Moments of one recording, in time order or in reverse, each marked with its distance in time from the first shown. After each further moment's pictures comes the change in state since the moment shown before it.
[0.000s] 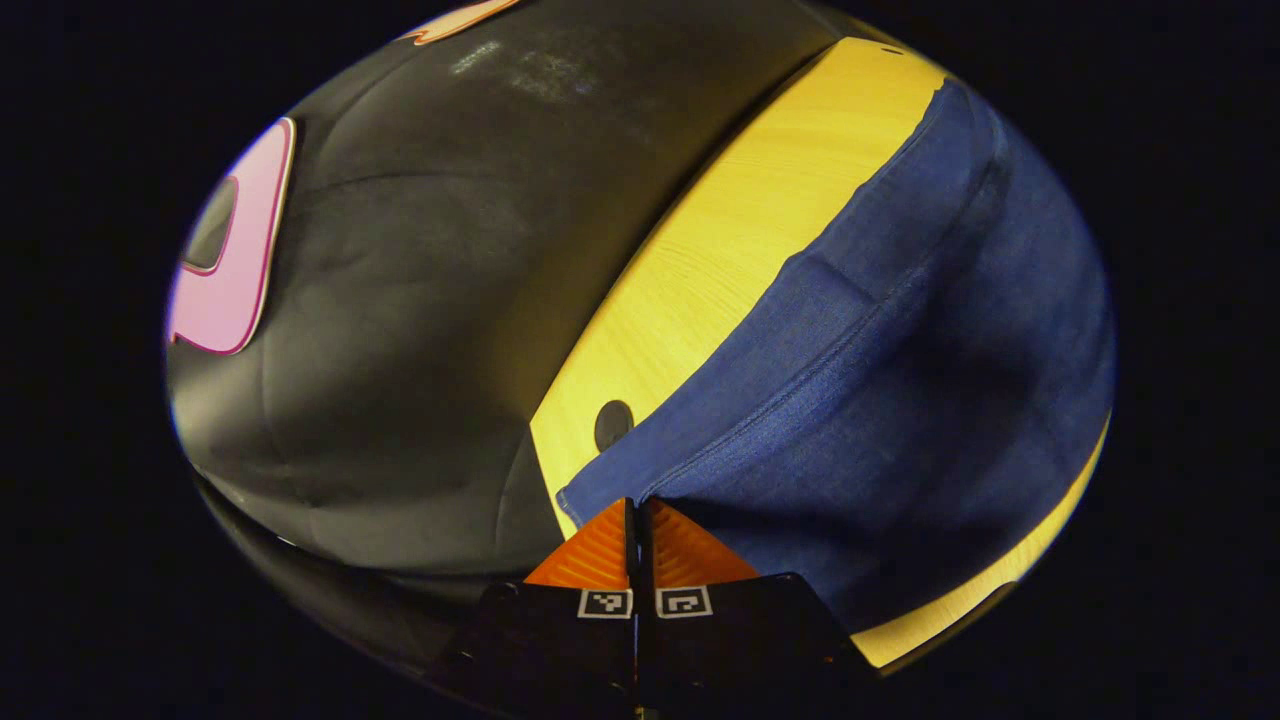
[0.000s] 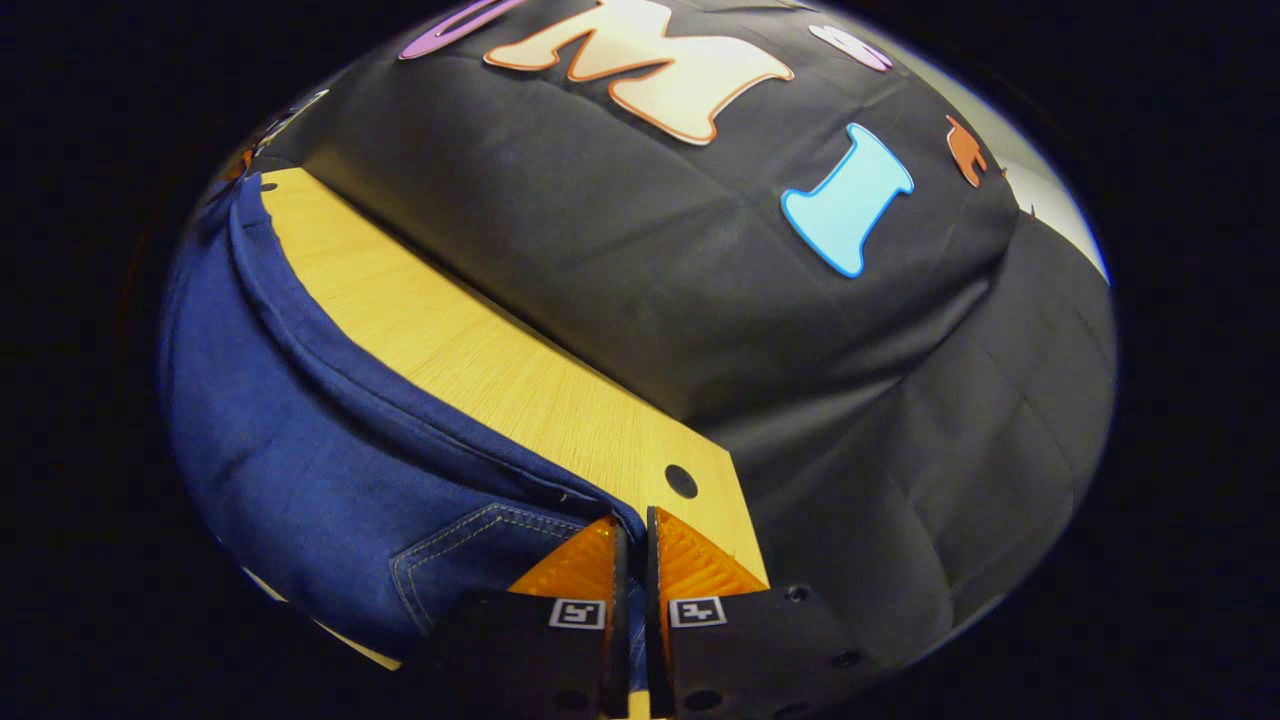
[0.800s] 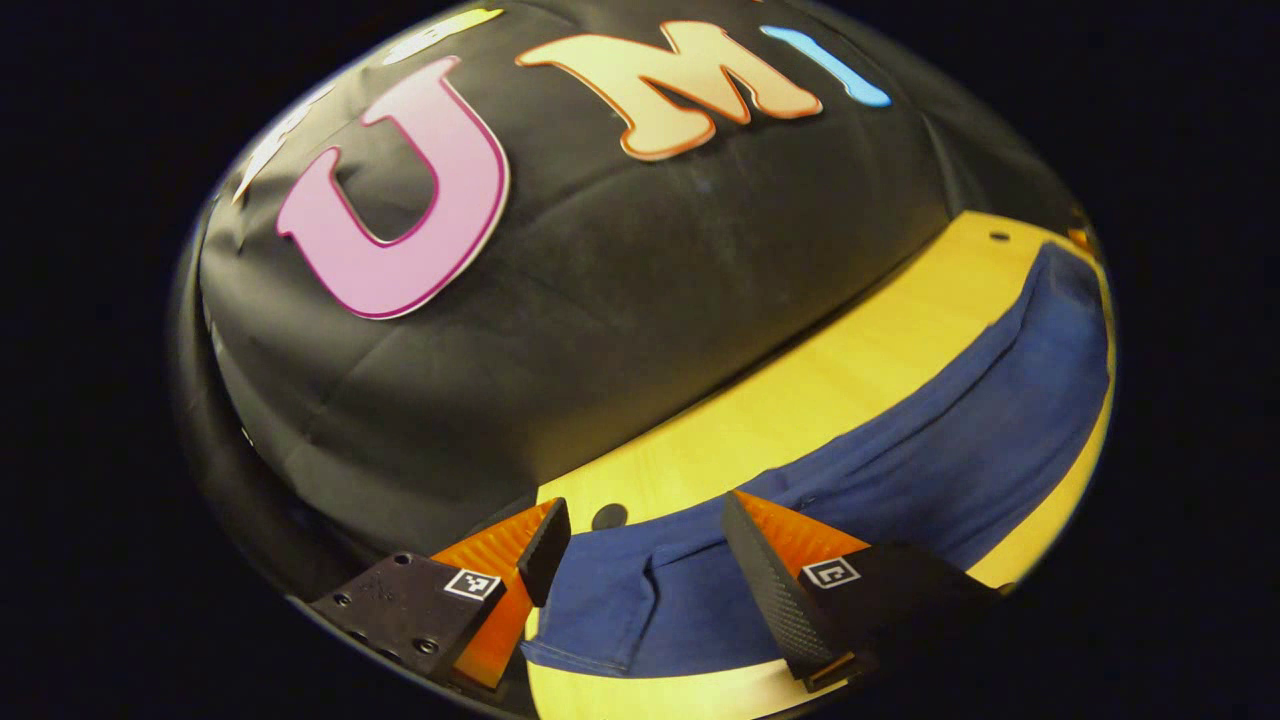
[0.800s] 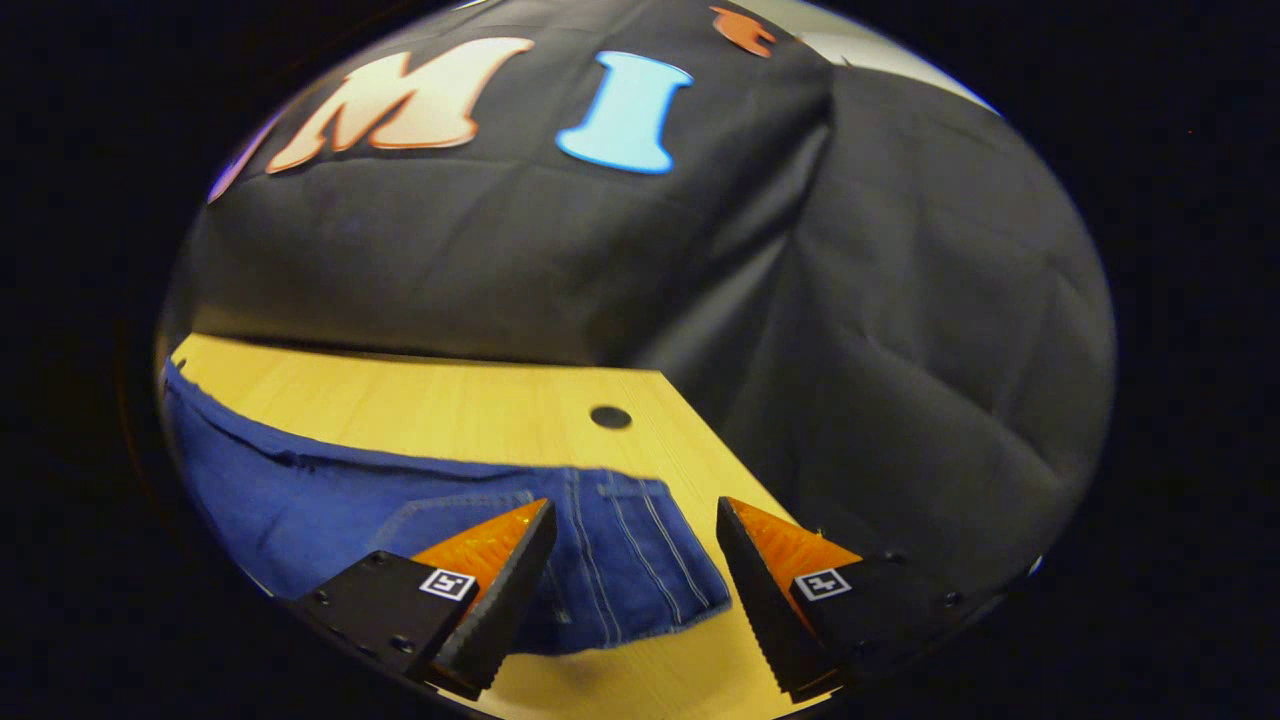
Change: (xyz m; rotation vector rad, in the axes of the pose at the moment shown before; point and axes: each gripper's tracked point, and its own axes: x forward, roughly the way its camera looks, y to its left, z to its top) left arm -0.134 0.035 0.095 -0.496 -0.407 0.058; right arm -0.035 -0.076 -0.105 0.576 0.187 -0.112
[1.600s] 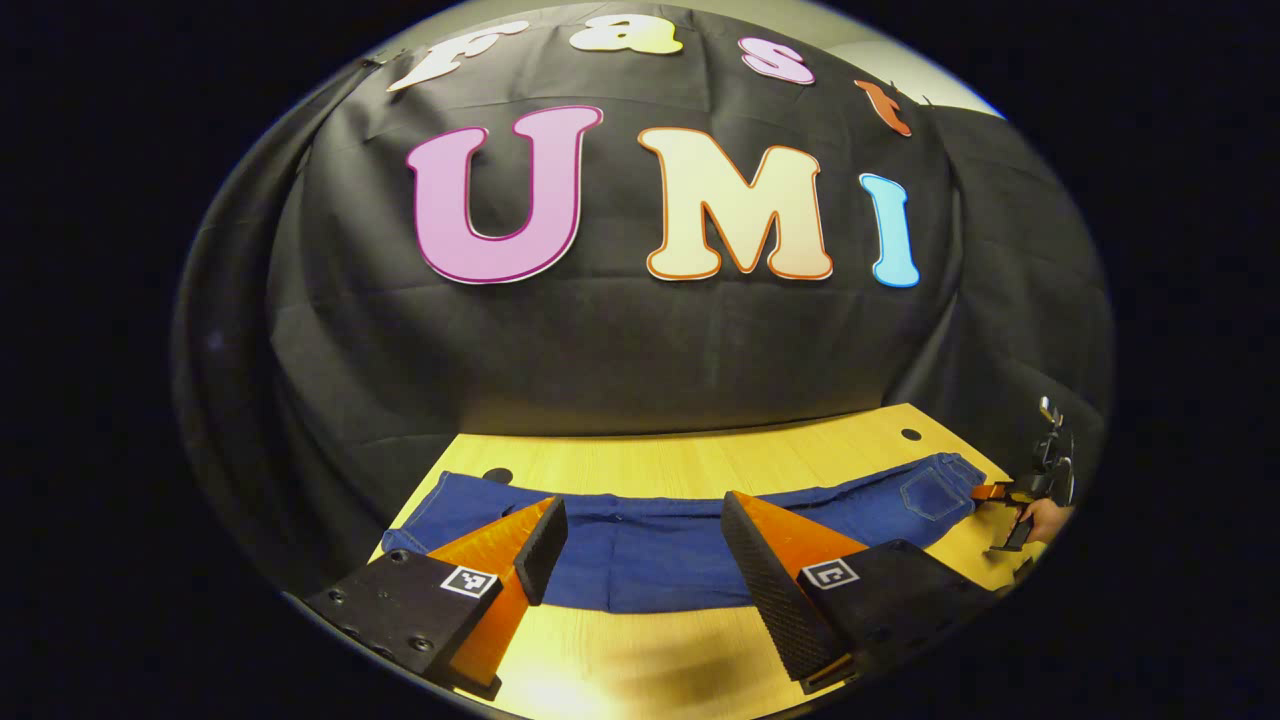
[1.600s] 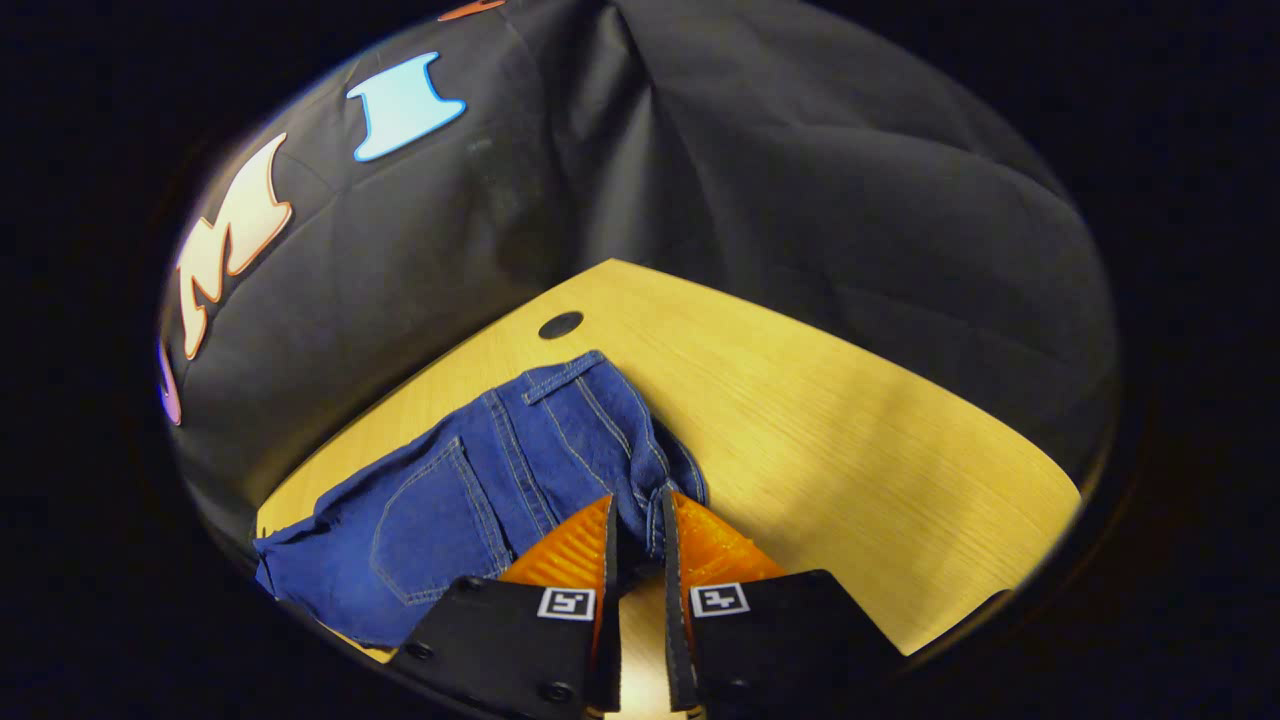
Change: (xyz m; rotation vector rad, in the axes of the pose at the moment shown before) left arm -0.109 -0.026 0.051 -0.490 -0.093 -0.081; right arm 0.038 -0.015 -0.057 0.487 0.245 0.175
